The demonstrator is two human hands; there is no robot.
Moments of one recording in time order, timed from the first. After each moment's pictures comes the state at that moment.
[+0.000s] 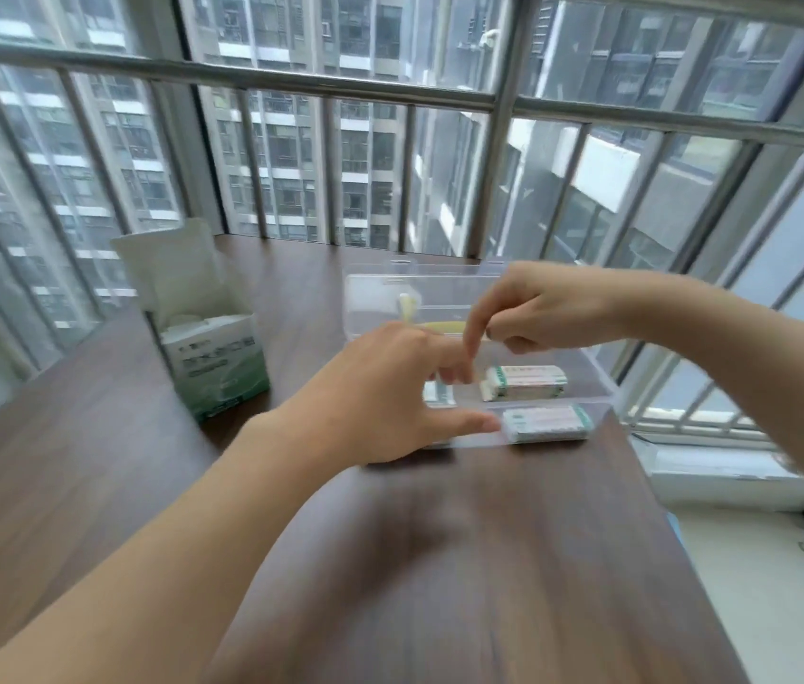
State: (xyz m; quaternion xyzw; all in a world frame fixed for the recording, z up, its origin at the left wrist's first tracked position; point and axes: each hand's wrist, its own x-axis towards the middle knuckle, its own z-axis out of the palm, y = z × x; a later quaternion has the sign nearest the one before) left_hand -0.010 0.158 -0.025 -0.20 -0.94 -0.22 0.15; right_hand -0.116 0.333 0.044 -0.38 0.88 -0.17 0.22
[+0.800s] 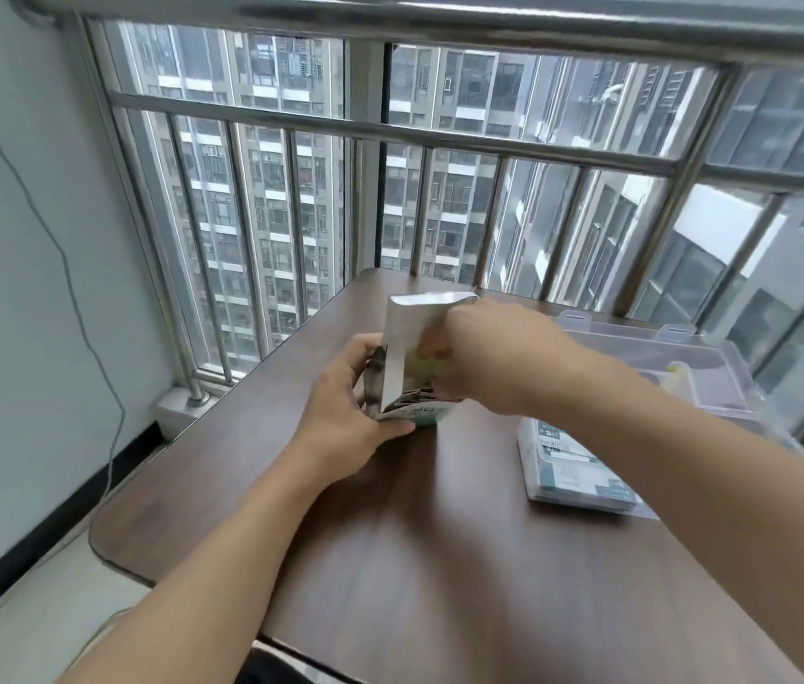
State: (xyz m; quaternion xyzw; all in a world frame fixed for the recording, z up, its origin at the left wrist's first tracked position) left_hand 0.036 0.000 -0.089 0.04 -0.75 -0.60 0.28; right_hand -0.040 0.145 0.029 -0.45 0.89 0.03 -0.05
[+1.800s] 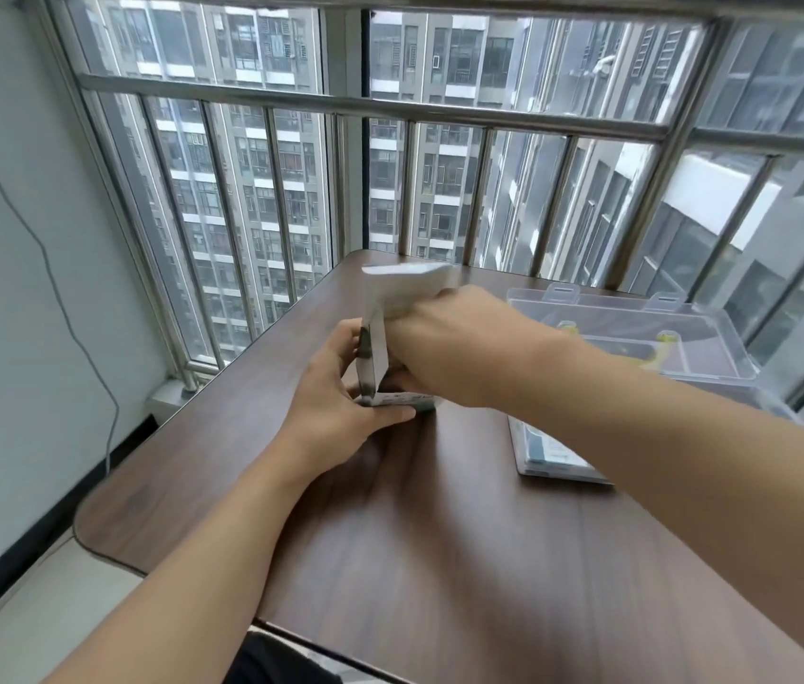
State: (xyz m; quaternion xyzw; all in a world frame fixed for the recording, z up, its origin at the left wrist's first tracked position) left_hand 0.036 0.006 -0.094 0.03 -0.75 -0.60 0.27; right_hand -0.028 0.139 0.023 -0.58 0.80 0.12 -0.12
